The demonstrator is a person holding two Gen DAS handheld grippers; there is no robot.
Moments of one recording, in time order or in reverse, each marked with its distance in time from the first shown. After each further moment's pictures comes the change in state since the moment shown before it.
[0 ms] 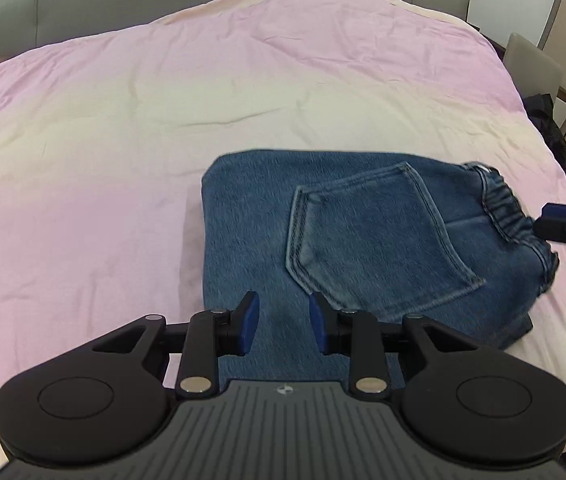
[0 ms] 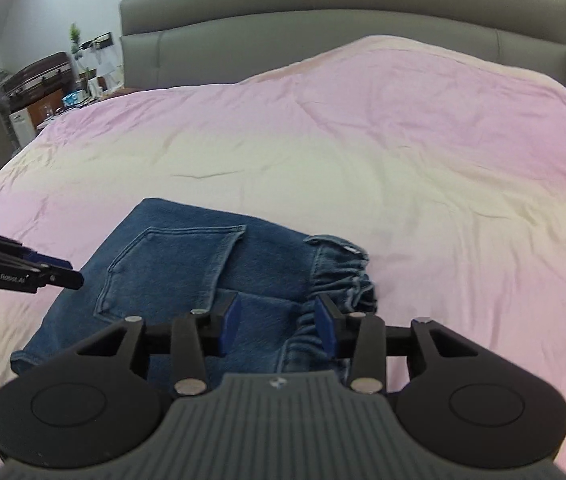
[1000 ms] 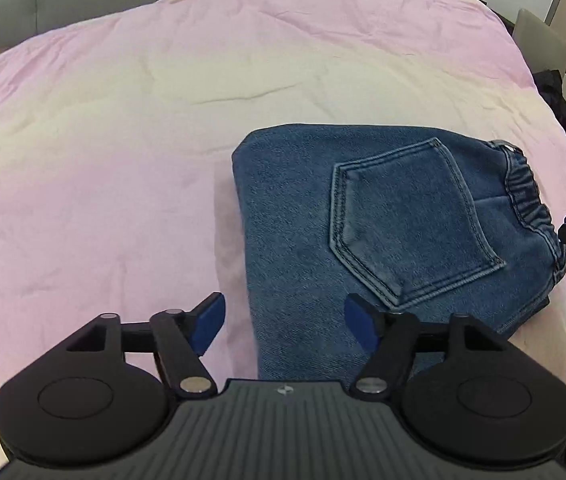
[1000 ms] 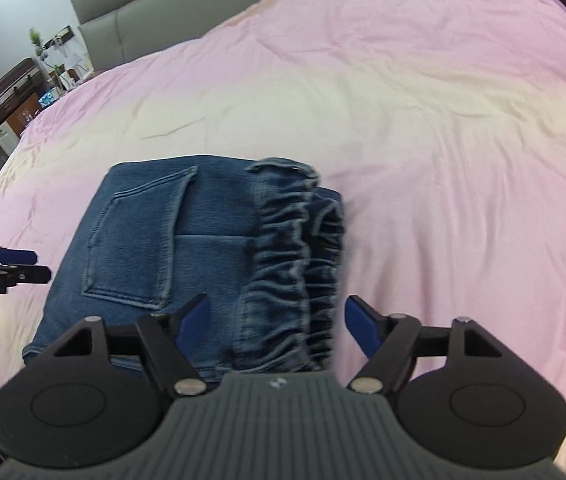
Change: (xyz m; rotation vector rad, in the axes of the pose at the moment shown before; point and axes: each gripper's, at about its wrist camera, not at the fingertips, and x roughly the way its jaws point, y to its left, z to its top) left arm 0.004 0.032 0.025 0.021 0.098 0.007; right arm 0.021 -0.081 -0.013 0.232 0.203 0.059
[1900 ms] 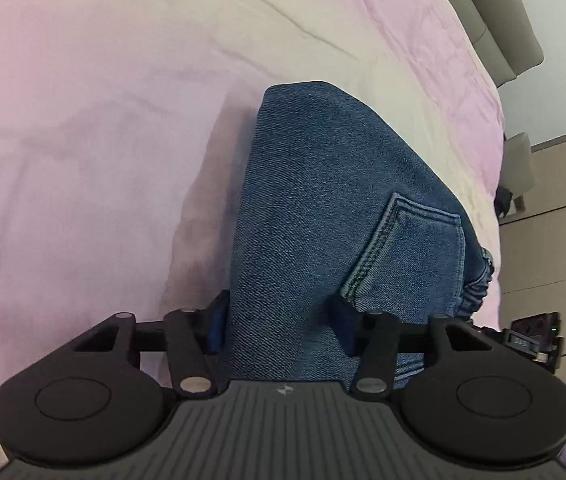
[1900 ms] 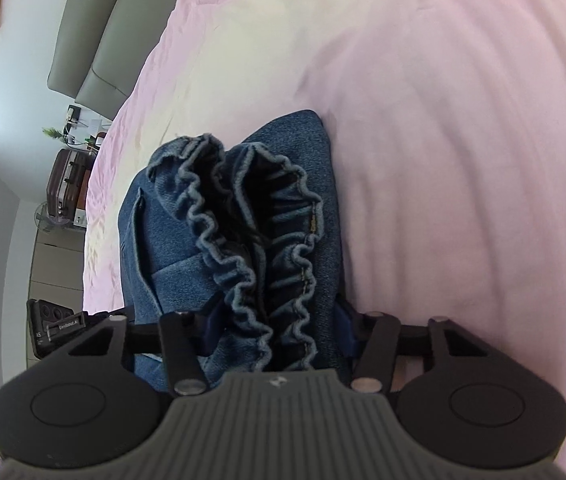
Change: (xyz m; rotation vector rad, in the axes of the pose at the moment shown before) left arm 0.085 0.076 0.001 -0.484 0.120 -0.446; right arm 0.095 -0.095 -0.014 0.465 0.173 0.410
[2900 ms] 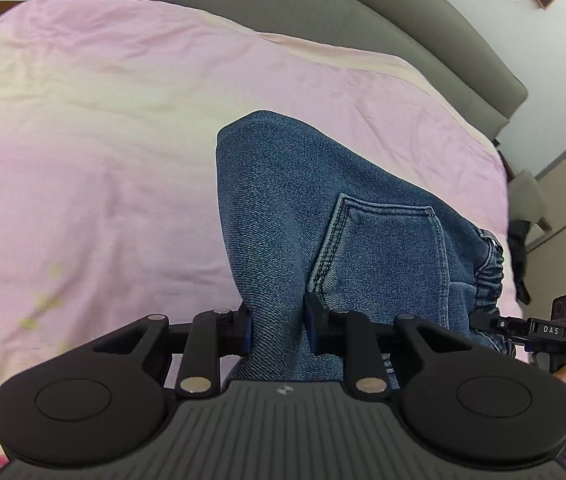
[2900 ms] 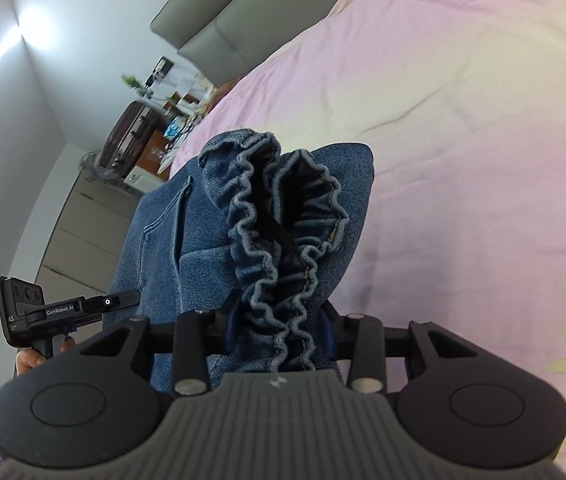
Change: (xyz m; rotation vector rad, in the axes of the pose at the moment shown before) left arm -0.289 0.054 0.003 0.136 -0.250 0.195; right arm 0.058 0.278 -0.083 -0.245 -0.026 0.096
